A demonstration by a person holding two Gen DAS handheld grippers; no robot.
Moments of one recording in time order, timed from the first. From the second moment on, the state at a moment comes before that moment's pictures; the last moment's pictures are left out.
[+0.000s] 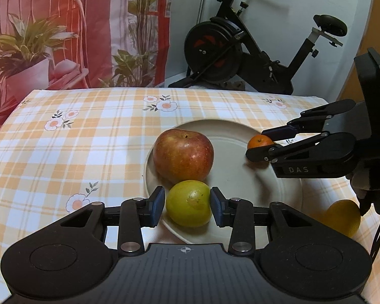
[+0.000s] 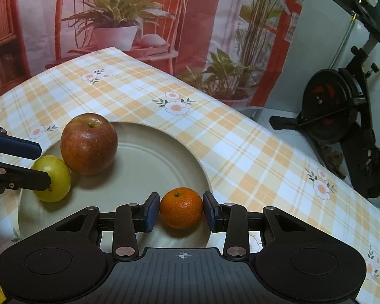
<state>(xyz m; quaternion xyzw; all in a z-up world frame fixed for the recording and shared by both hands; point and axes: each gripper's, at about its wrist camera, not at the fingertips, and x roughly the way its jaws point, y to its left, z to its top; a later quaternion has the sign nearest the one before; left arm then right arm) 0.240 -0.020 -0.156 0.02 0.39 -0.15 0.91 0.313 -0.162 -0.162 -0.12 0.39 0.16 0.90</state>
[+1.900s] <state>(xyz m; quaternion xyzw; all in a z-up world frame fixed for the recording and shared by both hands) 0.120 0.022 -0.118 -0.01 0.34 -0.05 0.94 0.051 -0.211 -0.167 0.11 0.20 0.08 0.97</state>
